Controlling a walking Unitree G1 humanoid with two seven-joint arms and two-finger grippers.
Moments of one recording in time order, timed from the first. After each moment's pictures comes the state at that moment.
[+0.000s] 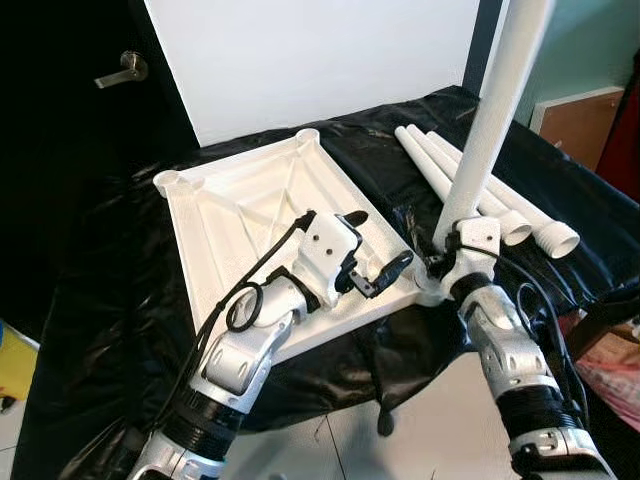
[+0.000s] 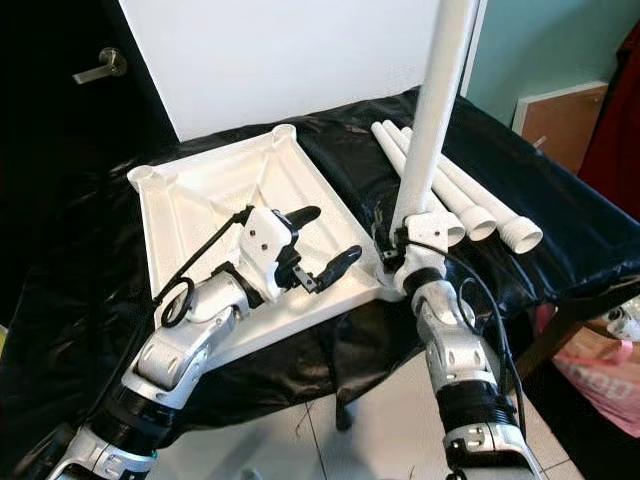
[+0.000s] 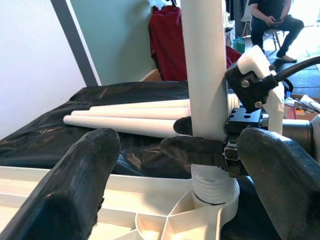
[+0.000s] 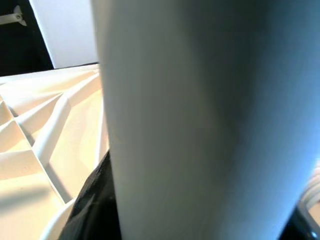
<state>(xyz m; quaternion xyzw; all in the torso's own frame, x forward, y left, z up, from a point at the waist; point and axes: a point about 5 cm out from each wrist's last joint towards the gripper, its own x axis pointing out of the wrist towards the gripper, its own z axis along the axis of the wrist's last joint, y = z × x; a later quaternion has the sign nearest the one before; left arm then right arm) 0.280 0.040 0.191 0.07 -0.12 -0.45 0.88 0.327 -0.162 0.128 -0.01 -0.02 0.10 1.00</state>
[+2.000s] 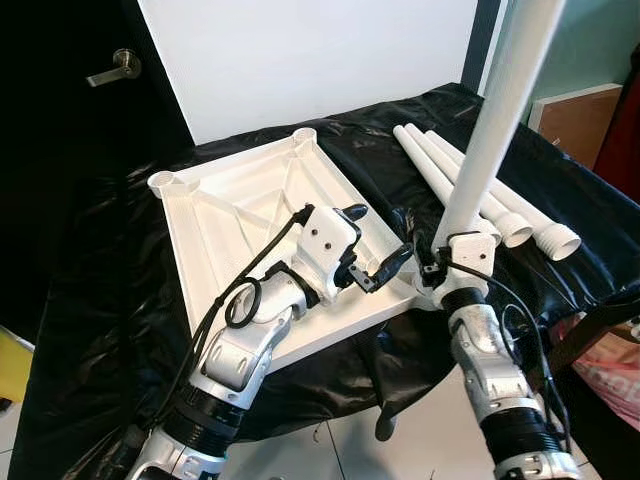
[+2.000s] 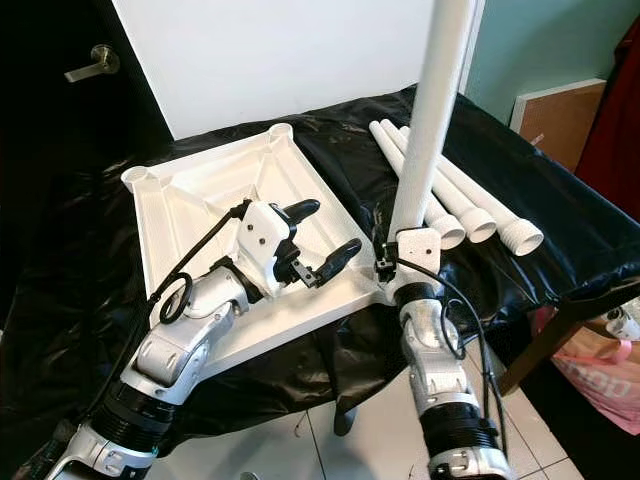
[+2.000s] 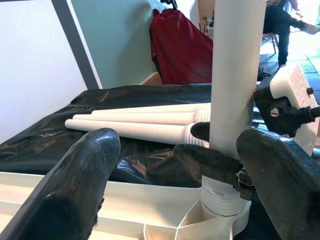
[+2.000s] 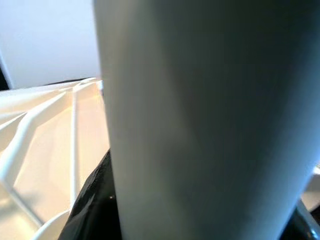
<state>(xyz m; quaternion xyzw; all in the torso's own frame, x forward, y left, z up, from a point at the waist) 0.281 0.041 0.195 0.07 -0.13 -0.45 0.88 0.306 -0.147 0.114 0.00 -0.08 -0.02 1.00</state>
